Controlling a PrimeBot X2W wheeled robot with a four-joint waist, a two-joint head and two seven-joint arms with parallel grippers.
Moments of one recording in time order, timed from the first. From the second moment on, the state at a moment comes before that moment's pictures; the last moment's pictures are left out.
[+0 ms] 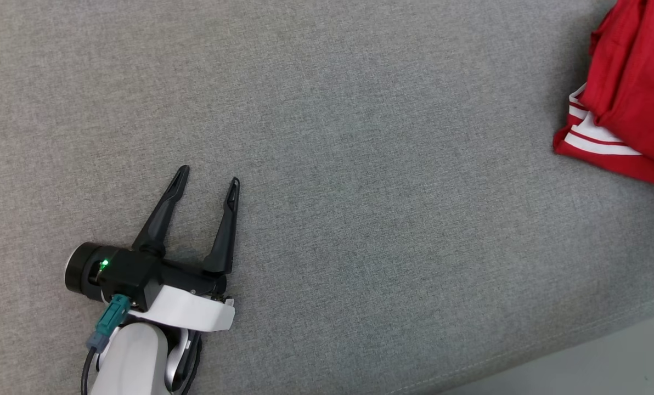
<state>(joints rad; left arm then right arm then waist) -0.22 0.04 -0.10 0.13 -0.07 -0.13 -0.27 -1.08 -0.60 0.87 1.26 0.79 0.13 -0.21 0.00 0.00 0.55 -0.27</state>
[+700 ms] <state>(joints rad) -0.19 0.05 -0.12 0.18 -0.20 -0.10 -0.26 -1.19 -0.59 0.74 1.04 0.73 0.13 -0.26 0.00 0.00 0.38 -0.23</state>
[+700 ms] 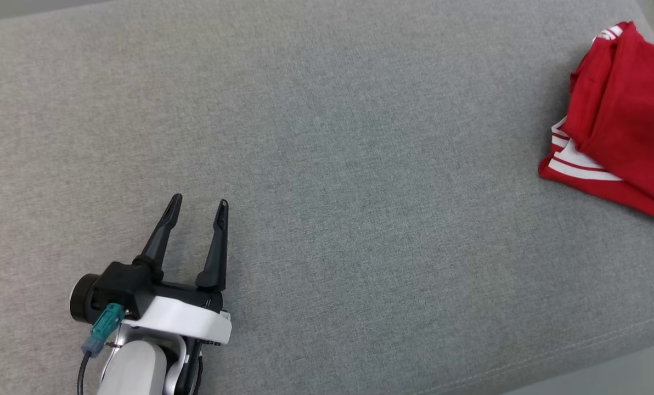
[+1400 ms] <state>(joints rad) -0.11 0.05 -0.10 0.06 -0.25 0.02 -0.26 -0.55 -0.29 0.20 0.35 0.45 0.13 -0.26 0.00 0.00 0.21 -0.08</state>
